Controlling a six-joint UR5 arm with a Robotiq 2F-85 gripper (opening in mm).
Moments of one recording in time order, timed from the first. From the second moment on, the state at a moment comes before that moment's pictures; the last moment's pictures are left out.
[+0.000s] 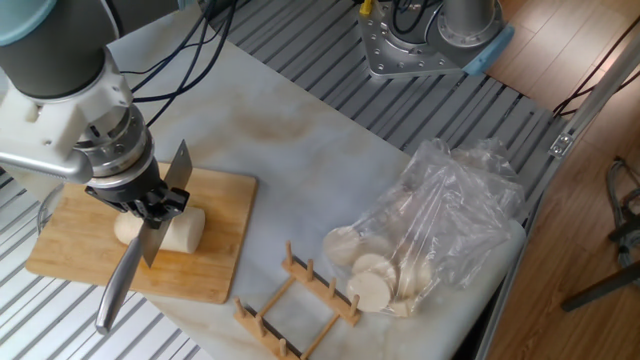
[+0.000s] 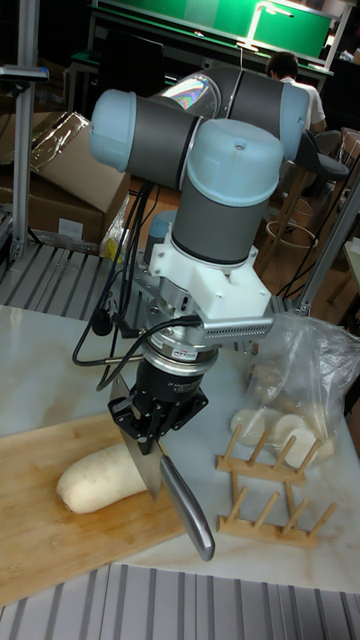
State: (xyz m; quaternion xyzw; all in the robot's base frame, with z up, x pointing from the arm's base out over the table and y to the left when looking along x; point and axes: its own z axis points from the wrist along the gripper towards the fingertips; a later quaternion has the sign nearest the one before) arm 0.692 -0.016 0.142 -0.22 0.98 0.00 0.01
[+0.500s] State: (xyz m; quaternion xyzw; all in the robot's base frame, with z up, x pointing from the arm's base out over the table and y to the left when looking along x) arm 0.686 -0.015 0.145 -0.22 0.98 0.00 0.00
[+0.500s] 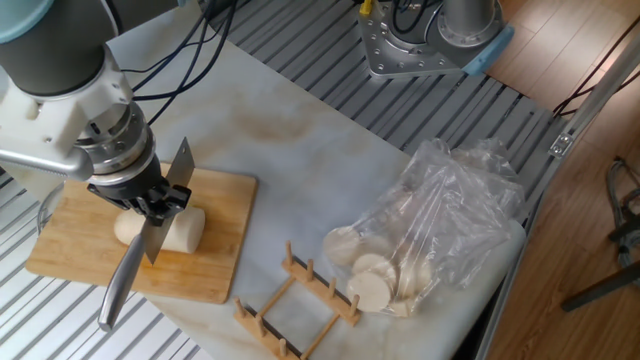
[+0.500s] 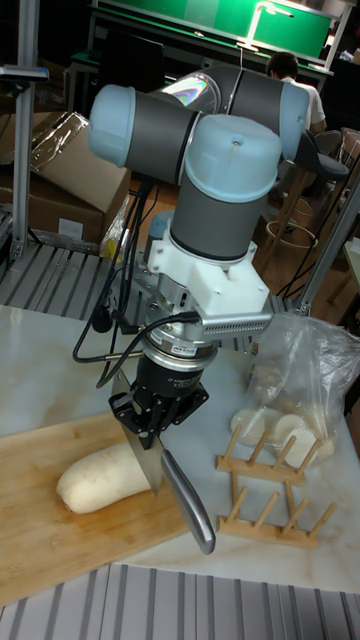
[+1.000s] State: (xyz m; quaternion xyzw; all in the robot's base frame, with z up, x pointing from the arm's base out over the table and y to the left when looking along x) arm 0.683 -0.018 0.146 -0.22 0.98 0.00 0.00
